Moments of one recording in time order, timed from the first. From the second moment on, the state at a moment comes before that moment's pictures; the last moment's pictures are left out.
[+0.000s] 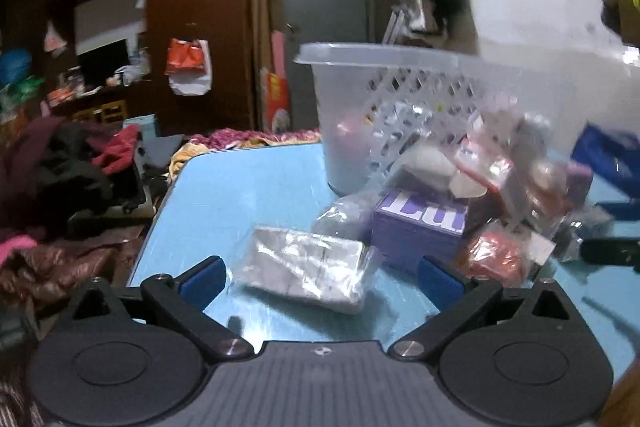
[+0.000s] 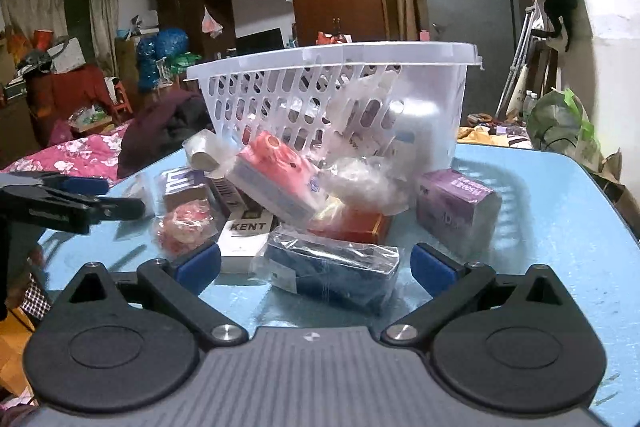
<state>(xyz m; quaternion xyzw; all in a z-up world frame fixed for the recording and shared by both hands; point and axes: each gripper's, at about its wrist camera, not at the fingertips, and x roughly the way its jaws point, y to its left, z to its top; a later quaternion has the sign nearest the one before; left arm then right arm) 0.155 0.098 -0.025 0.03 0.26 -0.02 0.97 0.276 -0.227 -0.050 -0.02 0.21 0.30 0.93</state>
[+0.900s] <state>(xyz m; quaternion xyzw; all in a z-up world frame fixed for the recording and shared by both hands) 0.080 0.065 -0.048 -0.08 0.15 -0.10 0.98 0.239 -0.282 -0.065 0.04 0.16 0.29 0.94</state>
